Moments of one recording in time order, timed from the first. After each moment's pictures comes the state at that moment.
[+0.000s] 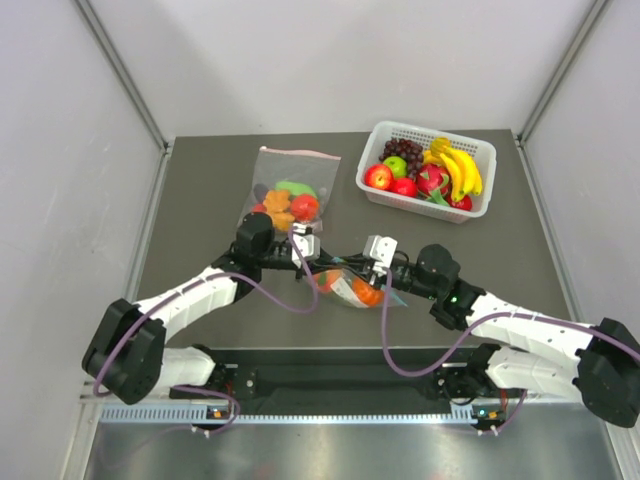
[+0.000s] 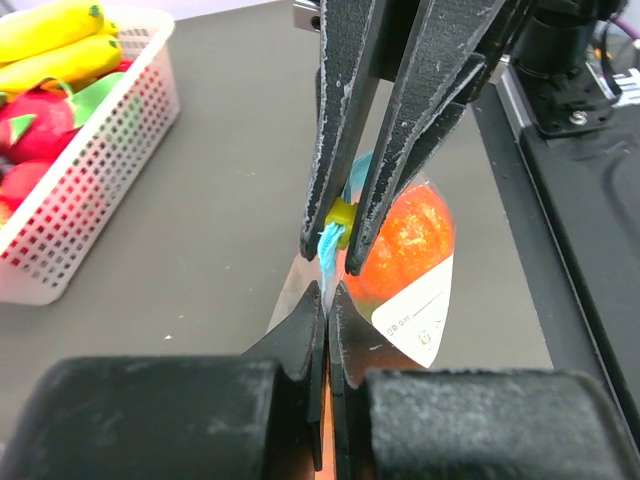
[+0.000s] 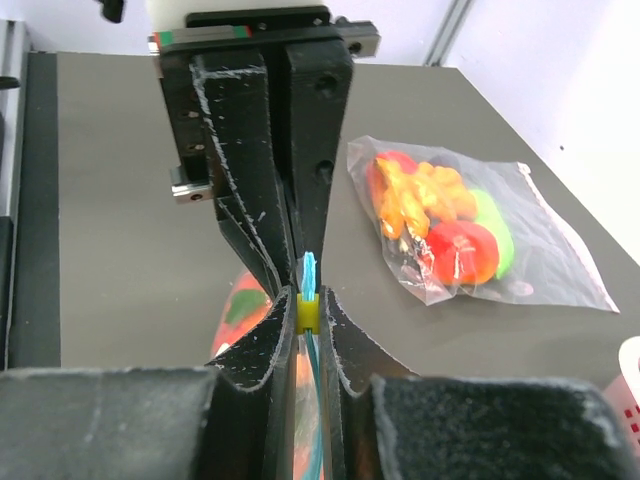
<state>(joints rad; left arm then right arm) -0.55 1.28 0.65 0.37 1.01 0.41 0.86 1.04 0.49 0.53 -0.35 -0.28</state>
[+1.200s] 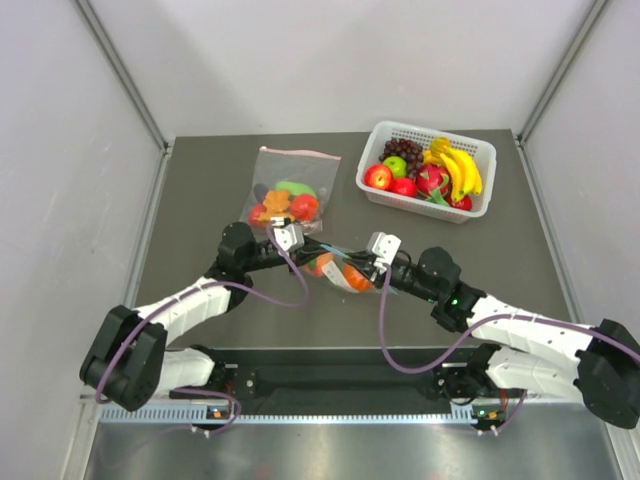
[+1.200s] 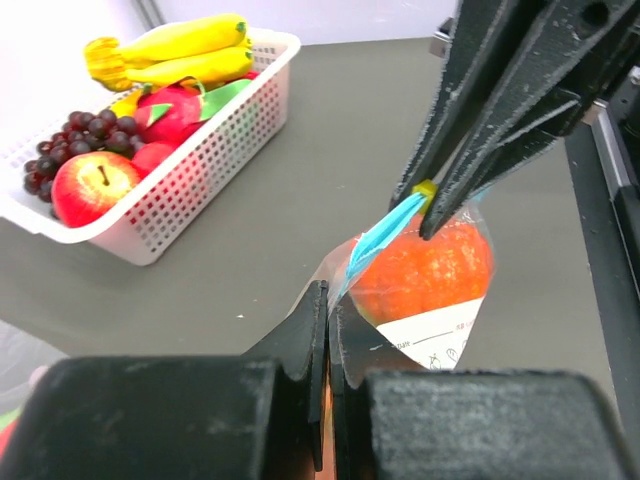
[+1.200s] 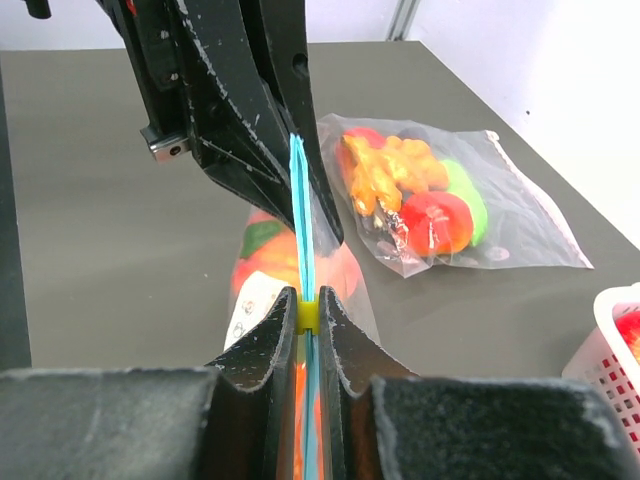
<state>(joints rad) -0.47 1.24 0.51 0.72 0.87 0.20 0.85 1.03 0.46 0.55 -0.24 -0.25</state>
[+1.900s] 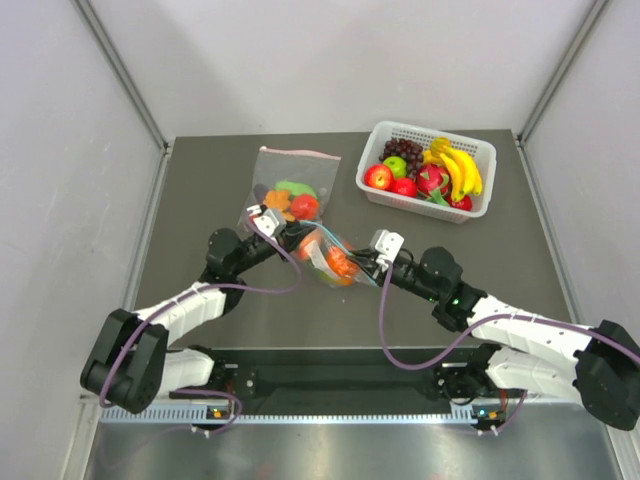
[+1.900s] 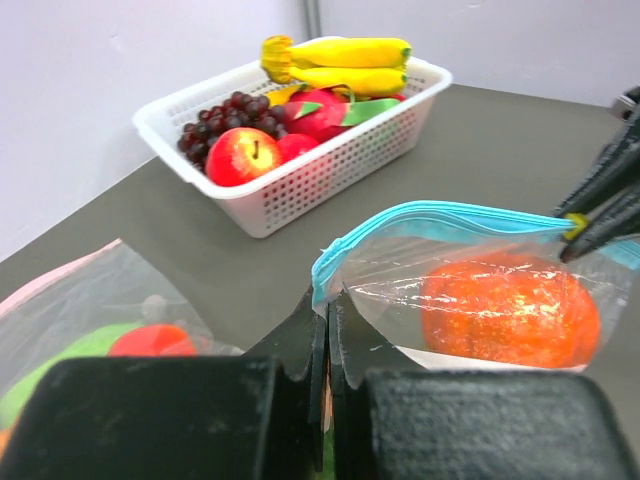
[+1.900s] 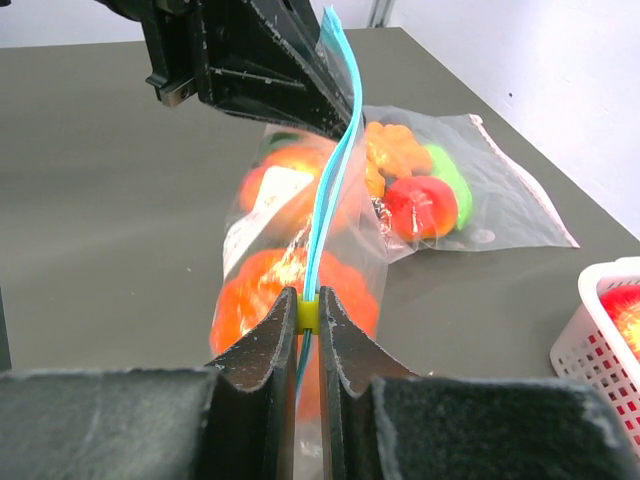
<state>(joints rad) -0.40 1.23 0.45 0.91 0.64 0.03 0.83 1.03 0.45 0.56 -0.22 -0.23</state>
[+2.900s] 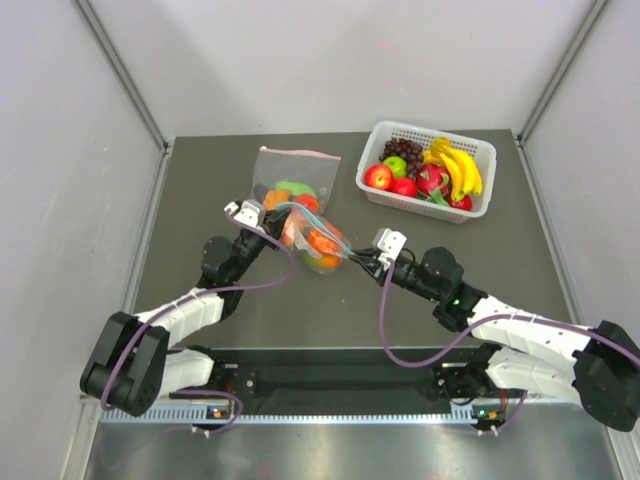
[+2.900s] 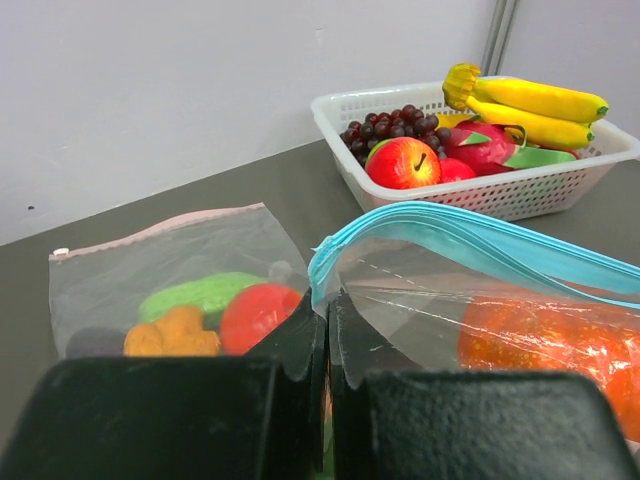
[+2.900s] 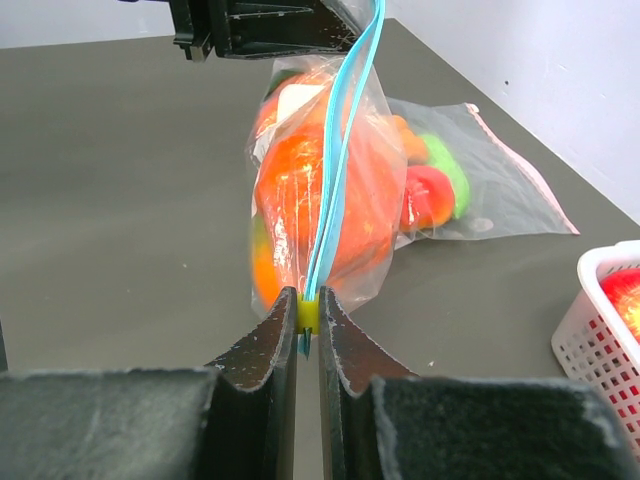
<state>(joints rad) -0.37 1.21 0.38 1.03 0.24 -0.05 0.81 1.03 0.43 0.57 -0.22 -0.21</state>
